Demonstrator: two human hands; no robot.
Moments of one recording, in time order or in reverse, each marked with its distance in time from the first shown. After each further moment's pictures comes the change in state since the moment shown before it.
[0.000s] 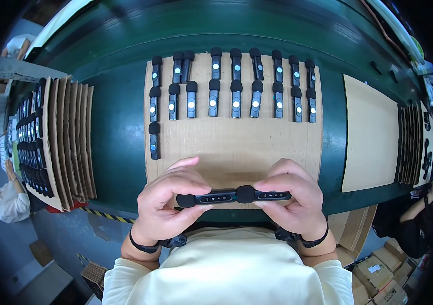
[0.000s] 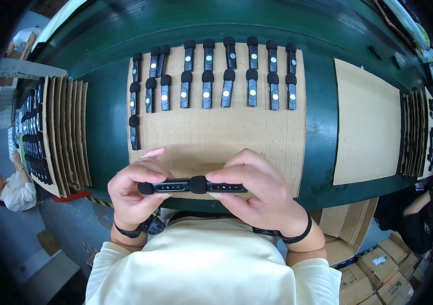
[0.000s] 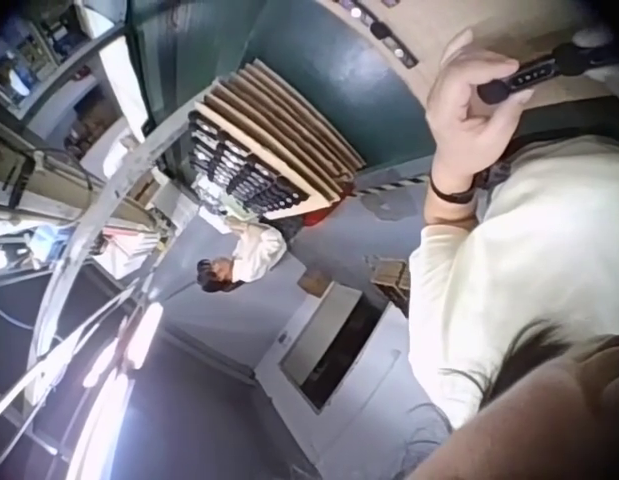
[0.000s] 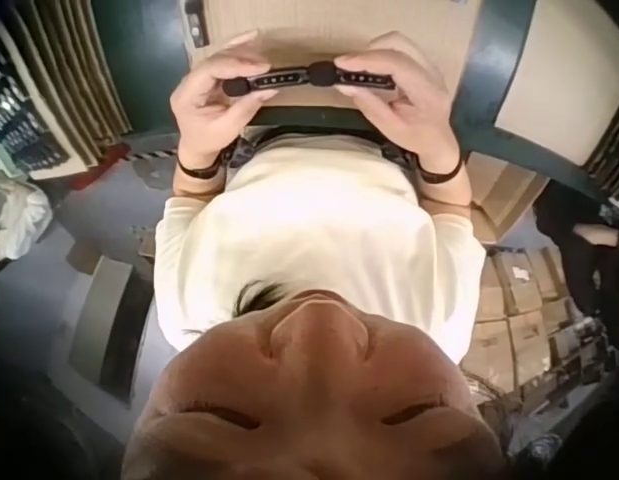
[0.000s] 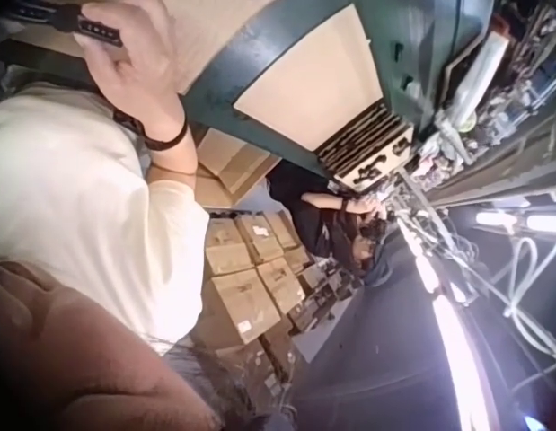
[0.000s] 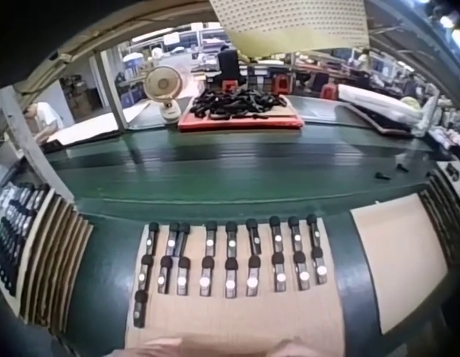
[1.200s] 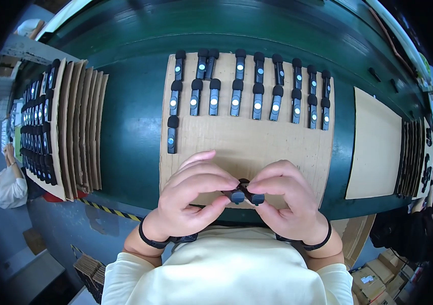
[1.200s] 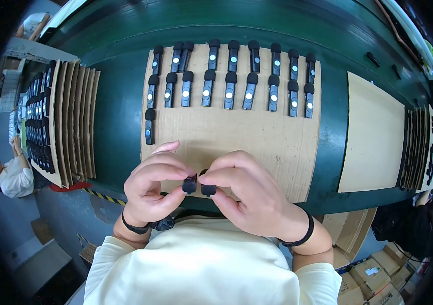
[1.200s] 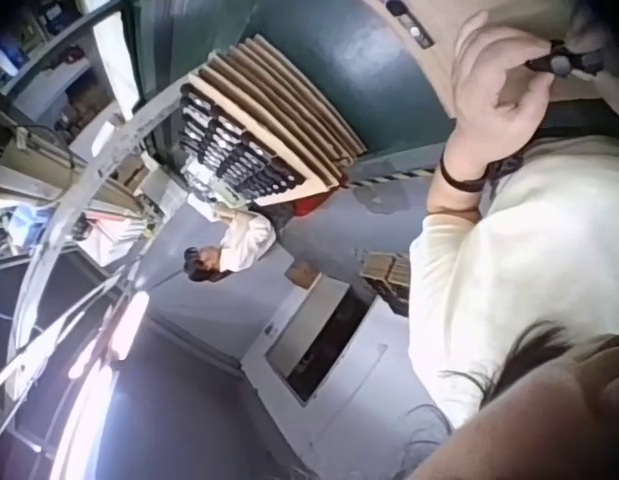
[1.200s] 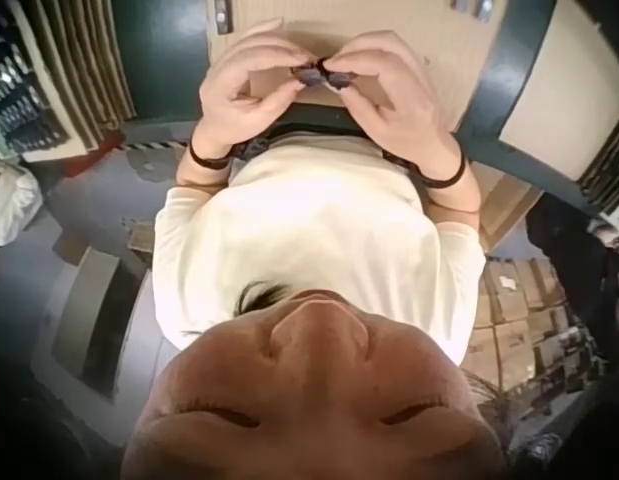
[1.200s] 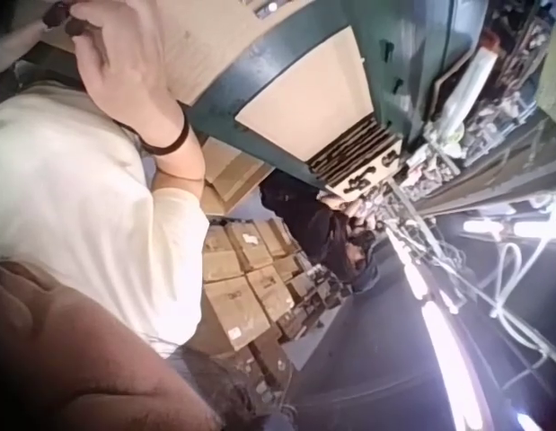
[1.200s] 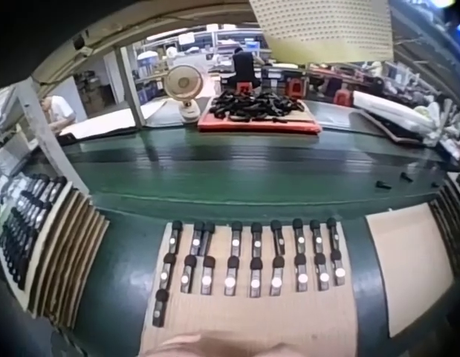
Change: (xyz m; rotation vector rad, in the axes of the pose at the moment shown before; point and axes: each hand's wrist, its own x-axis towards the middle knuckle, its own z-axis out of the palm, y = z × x) left_hand 0.003 0.001 0.000 0.095 -0.004 0.079; right_hand 0.020 -0.009 0.025 -0.112 -0.091 -0.100
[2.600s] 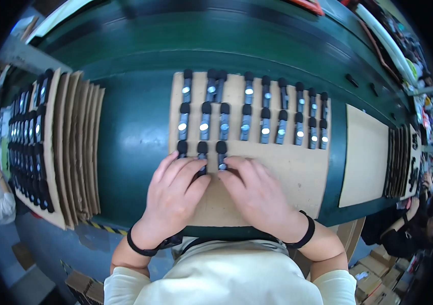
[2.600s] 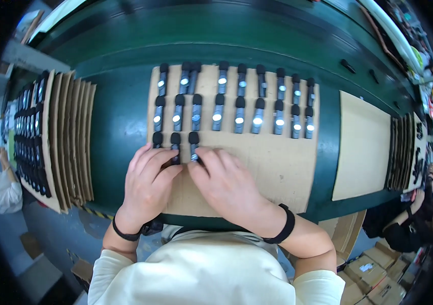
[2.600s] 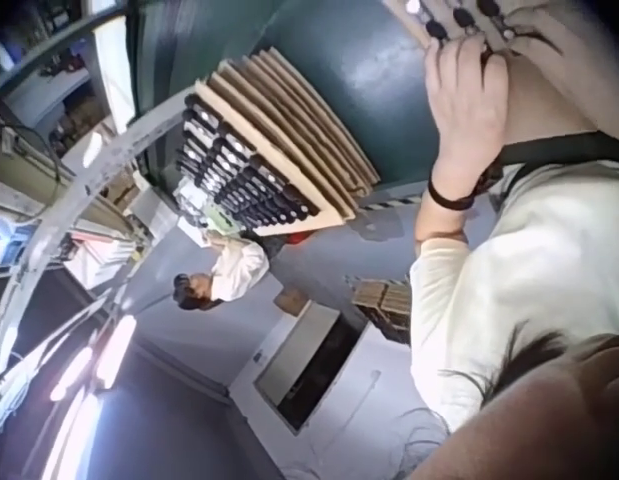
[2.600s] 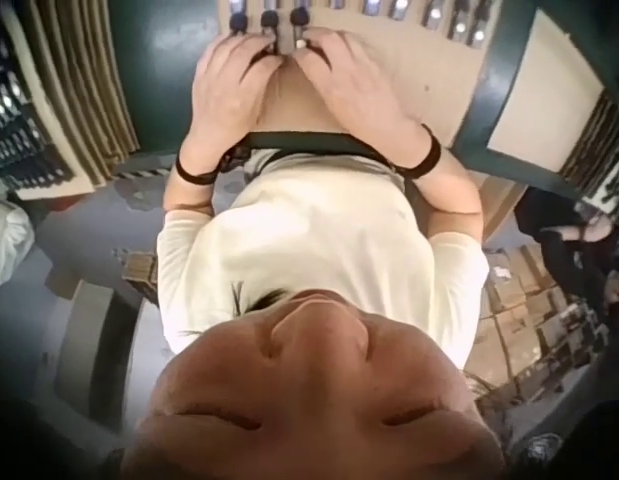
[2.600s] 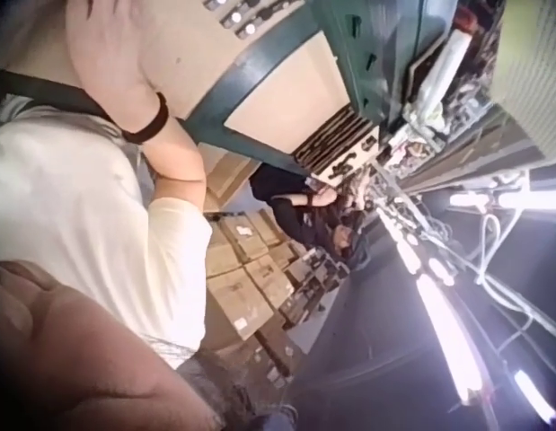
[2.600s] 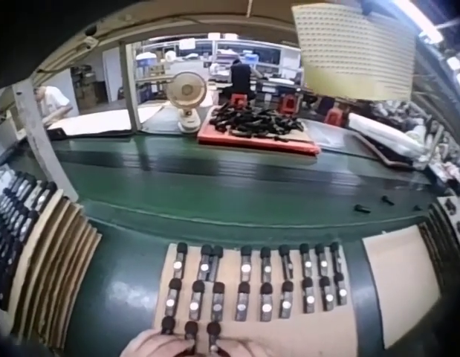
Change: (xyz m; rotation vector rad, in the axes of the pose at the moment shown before) left_hand 0.002 -0.034 -0.044 0.865 -0.133 0.144; right_hand 0.038 0.024 0.055 -0.783 -0.214 0.018
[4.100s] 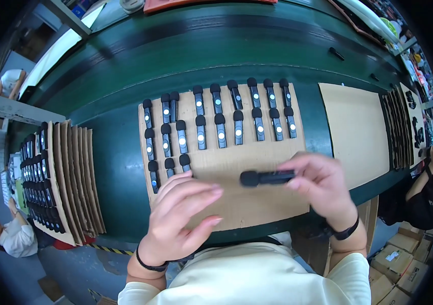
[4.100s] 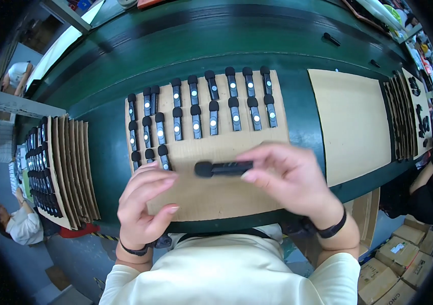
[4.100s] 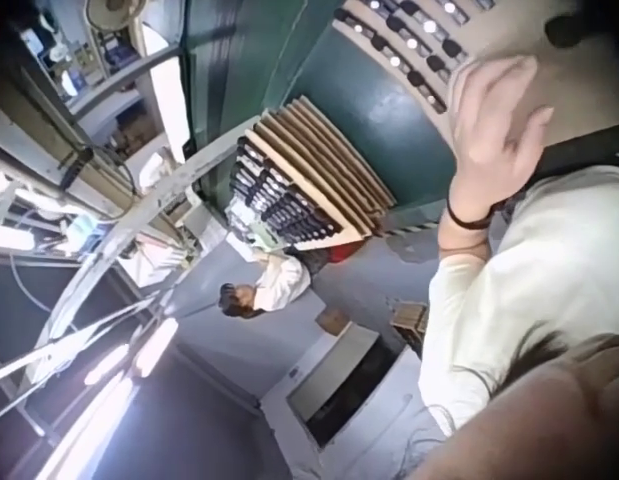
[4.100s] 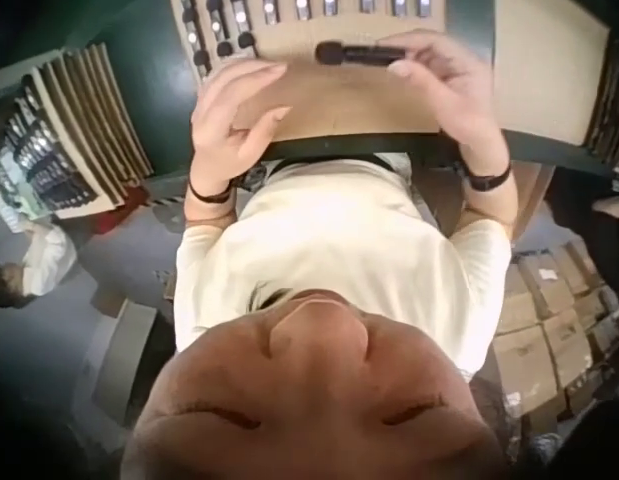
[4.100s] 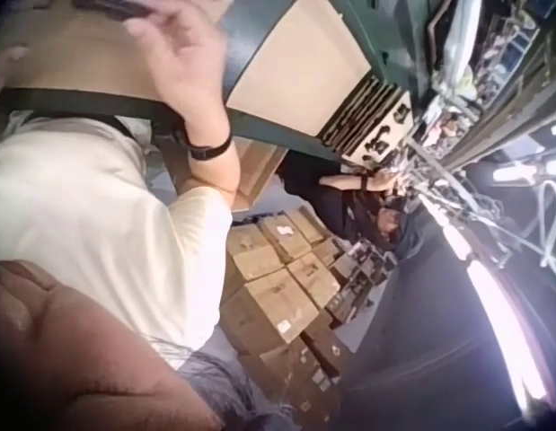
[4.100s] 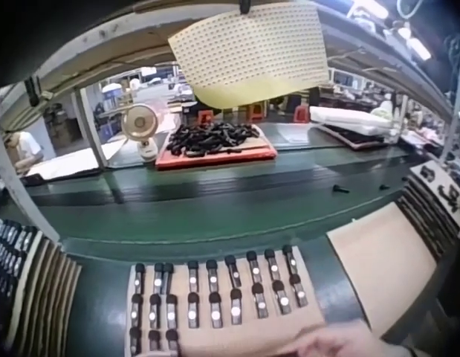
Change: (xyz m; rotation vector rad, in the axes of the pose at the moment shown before) left_hand 0.047 0.061 -0.017 -0.542 0.076 0.037; right_hand -0.076 0.074 -0.102 1.037 0.156 0.517
